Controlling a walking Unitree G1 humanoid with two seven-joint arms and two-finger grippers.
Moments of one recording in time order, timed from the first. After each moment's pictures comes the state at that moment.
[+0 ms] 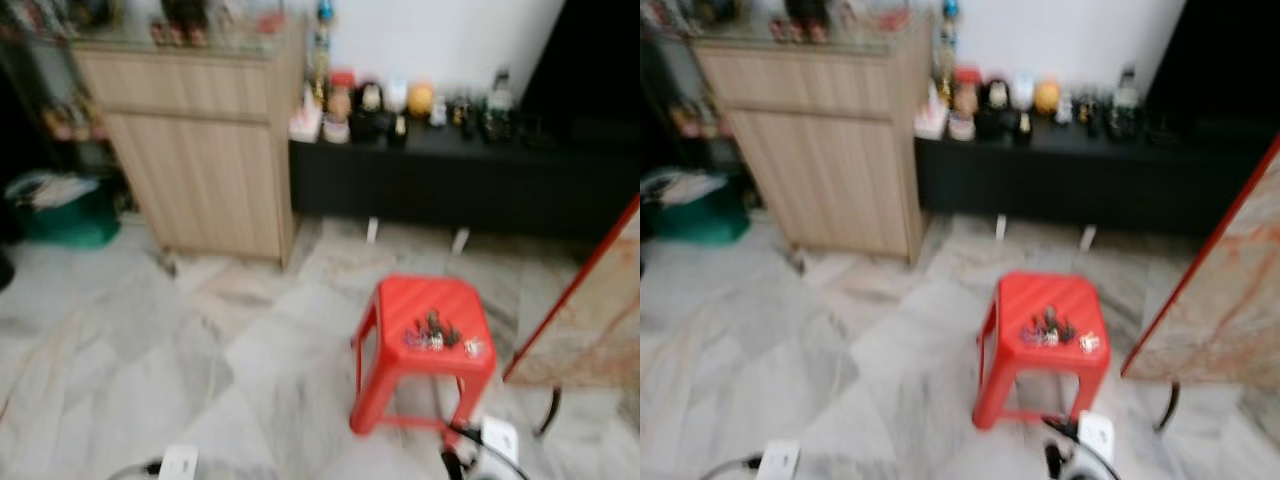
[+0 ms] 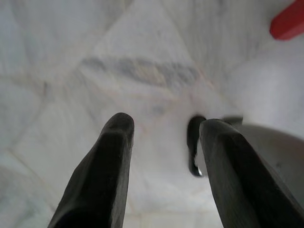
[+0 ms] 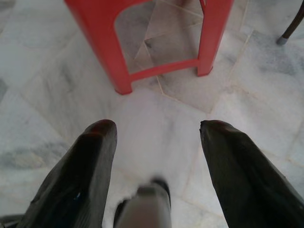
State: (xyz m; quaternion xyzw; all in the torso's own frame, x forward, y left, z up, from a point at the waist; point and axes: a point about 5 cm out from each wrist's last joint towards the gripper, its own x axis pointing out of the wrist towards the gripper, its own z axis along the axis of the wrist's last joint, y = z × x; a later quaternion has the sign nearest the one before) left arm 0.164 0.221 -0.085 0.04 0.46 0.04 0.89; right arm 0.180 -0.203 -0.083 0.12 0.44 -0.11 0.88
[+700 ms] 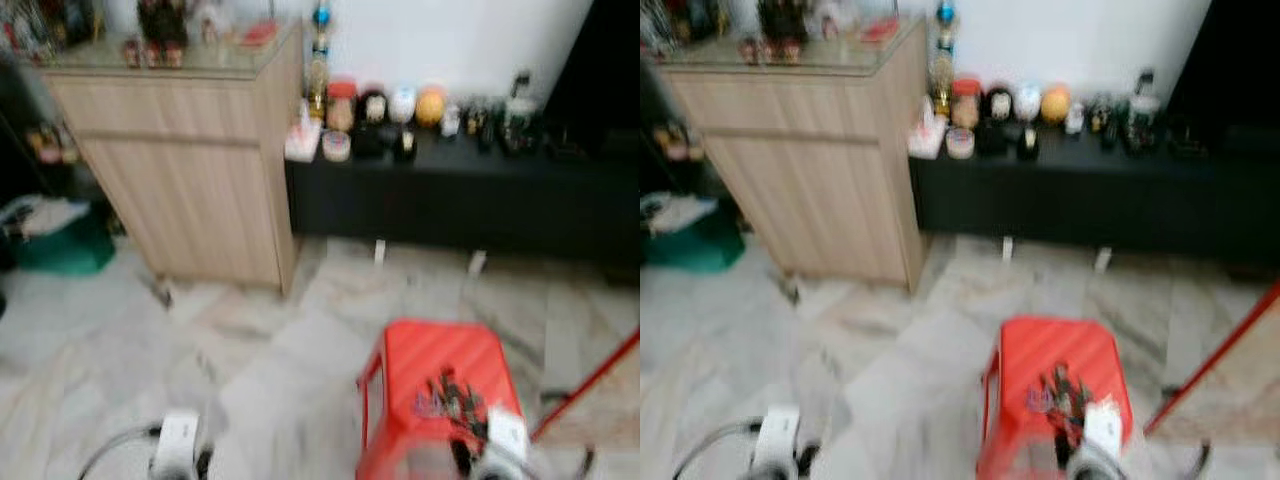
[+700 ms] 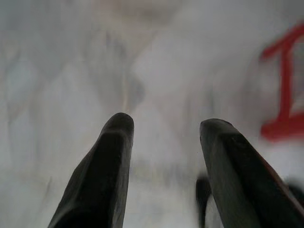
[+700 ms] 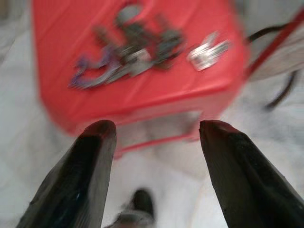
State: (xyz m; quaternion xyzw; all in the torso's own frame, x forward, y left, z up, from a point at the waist) left arm 0.216 0.222 -0.050 0.05 0.31 0.02 0.95; right arm 0.180 -0.224 -0.075 0.07 0.37 -0.15 0.91
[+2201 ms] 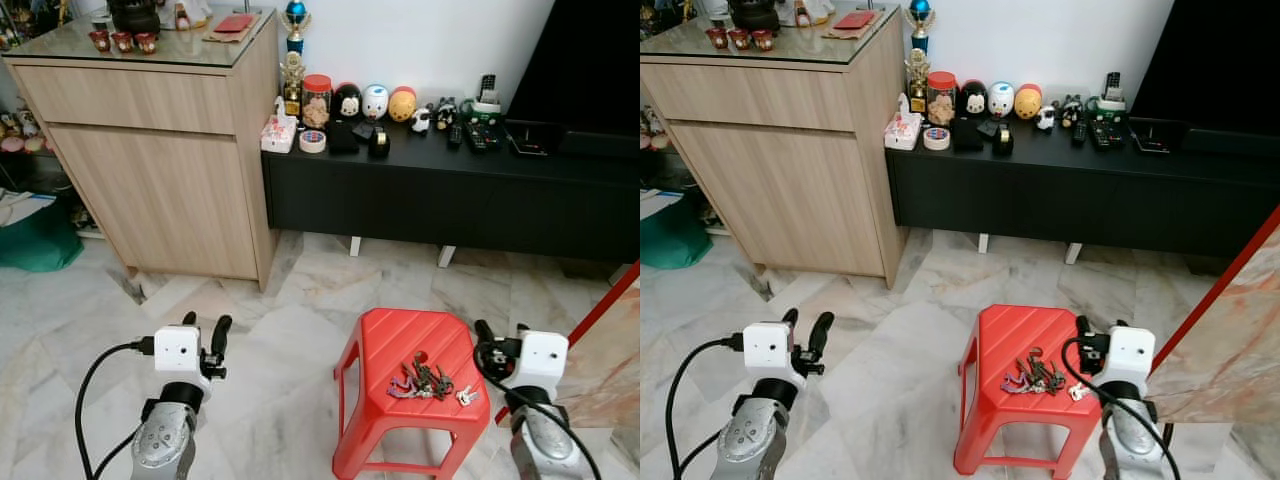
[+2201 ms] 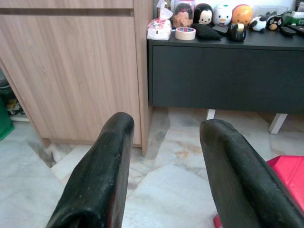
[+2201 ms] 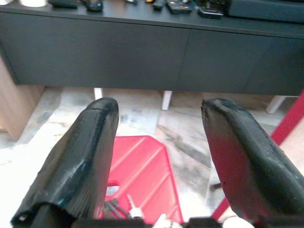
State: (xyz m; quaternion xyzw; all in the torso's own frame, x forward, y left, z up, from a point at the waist) left arm 0.251 0.195 0.065 0.03 -0.01 0.01 1.00; right arm 0.258 -0.239 0.033 -0.01 0.07 -0.09 0.99
